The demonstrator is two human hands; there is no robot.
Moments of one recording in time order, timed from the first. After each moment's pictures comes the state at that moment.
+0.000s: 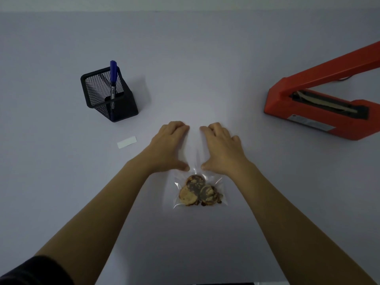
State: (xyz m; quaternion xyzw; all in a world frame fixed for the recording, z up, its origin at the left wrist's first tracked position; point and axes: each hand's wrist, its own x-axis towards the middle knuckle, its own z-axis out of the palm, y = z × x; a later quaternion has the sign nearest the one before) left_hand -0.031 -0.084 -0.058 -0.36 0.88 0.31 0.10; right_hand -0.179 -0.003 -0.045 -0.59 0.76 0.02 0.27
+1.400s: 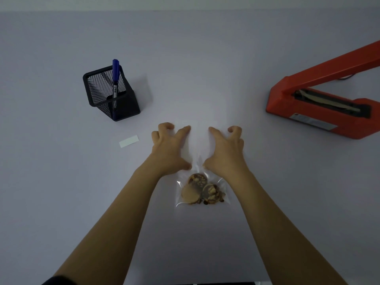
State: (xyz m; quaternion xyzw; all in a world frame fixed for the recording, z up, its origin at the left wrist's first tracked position) left_hand -0.034 -0.068 -0.054 -0.48 0.80 0.34 0.12; right_hand -0.166 0.009 -0.049 -0.41 0.84 -0.11 0.35
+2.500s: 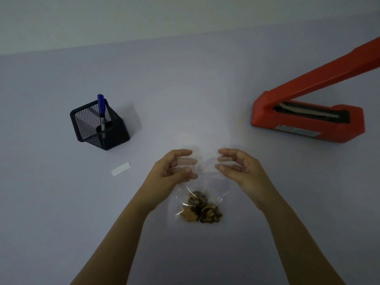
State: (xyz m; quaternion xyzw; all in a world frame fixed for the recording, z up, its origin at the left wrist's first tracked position) left_hand -0.041 -0.055 -0.026 -0.40 0.57 0.71 -0.11; right_hand -0.219 0.053 -0.036 -0.24 0.68 -0.48 0.50
